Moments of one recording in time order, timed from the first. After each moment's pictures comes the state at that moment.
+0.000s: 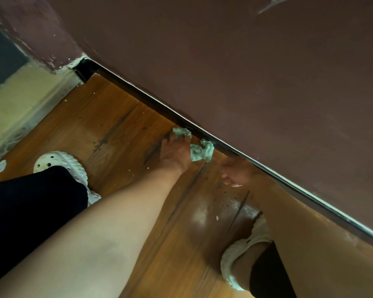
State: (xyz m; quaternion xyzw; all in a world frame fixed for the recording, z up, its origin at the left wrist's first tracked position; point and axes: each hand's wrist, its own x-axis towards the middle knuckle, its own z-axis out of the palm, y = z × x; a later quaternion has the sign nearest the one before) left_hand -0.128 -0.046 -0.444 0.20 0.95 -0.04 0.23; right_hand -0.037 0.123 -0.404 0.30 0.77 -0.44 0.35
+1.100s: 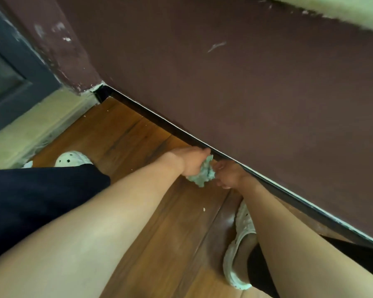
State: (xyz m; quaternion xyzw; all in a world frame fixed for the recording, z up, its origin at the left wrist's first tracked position) left_hand -0.053 -0.021 -0.303 0.36 0.87 0.05 0.32; right_hand 0.026 0.122 -0.332 0.23 0.83 -0.43 0.27
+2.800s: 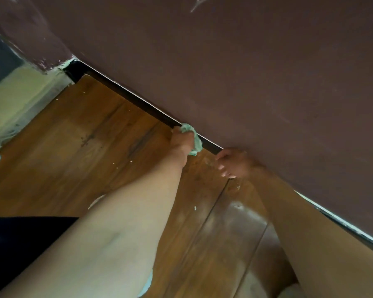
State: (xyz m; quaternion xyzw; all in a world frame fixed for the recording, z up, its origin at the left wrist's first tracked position) left_hand -0.102 0.044 -0.429 -0.27 0.71 0.60 0.25; right_hand -0.004 0.182 -0.380 0.25 0.79 -0.46 0.31
